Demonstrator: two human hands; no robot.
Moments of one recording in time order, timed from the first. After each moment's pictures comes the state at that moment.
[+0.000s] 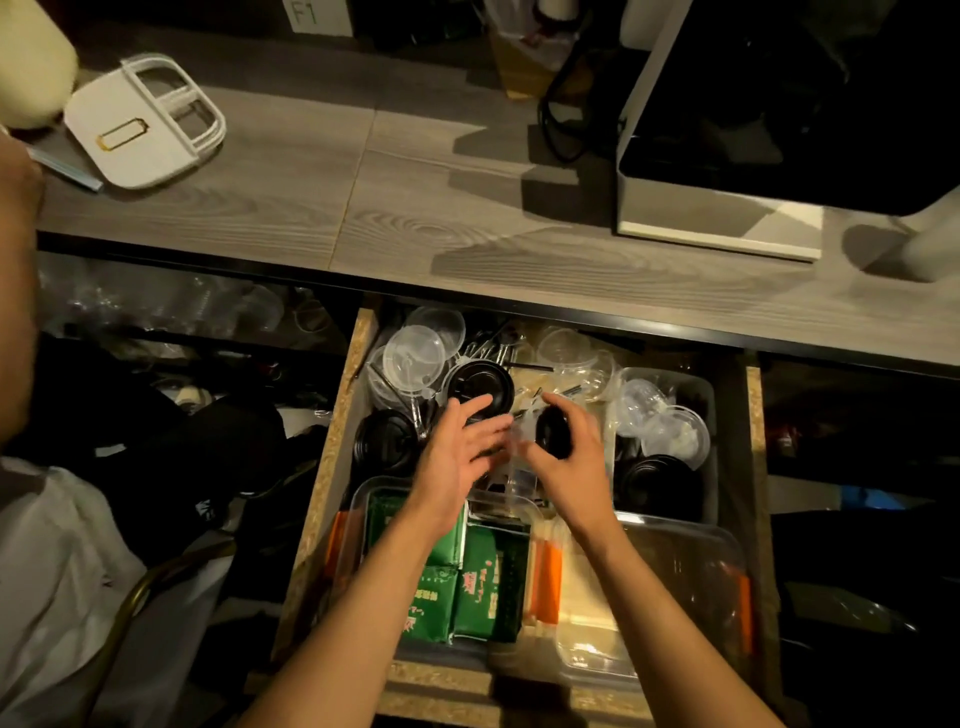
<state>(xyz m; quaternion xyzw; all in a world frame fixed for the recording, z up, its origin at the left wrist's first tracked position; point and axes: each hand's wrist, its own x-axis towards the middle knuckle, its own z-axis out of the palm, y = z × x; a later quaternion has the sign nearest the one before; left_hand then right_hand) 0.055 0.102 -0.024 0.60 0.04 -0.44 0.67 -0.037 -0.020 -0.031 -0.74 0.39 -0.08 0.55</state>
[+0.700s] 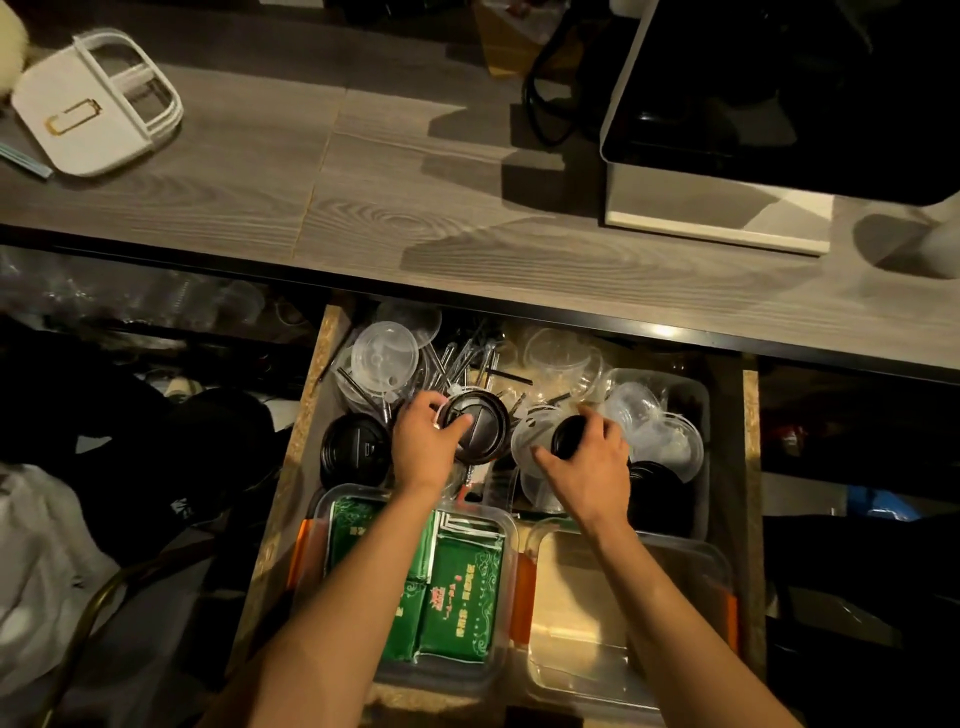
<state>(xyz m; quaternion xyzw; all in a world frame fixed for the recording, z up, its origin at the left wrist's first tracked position) 0.077 0.060 -0.080 0.88 0.00 -0.24 0.40 -0.047 -0.076 -0.075 -0.82 0.47 0.07 0.31</state>
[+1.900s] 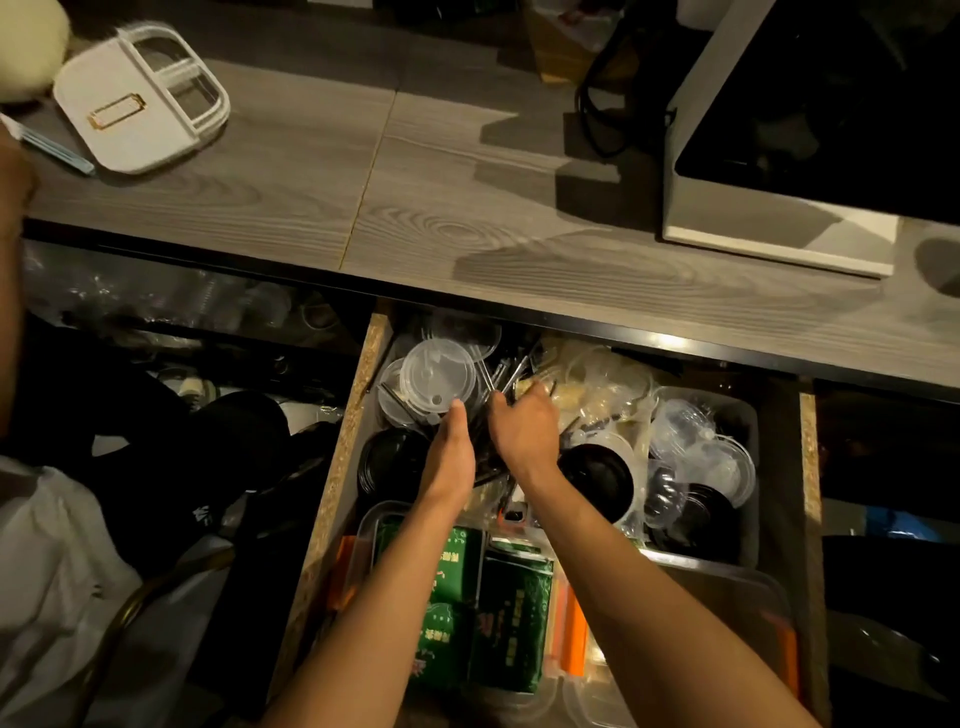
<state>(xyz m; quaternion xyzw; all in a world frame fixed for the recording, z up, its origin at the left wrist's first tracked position) 0.097 0.082 -0.074 0.74 0.13 -0.39 0.54 0.086 -0.009 -0.090 -0.75 0.51 0.07 0.42</state>
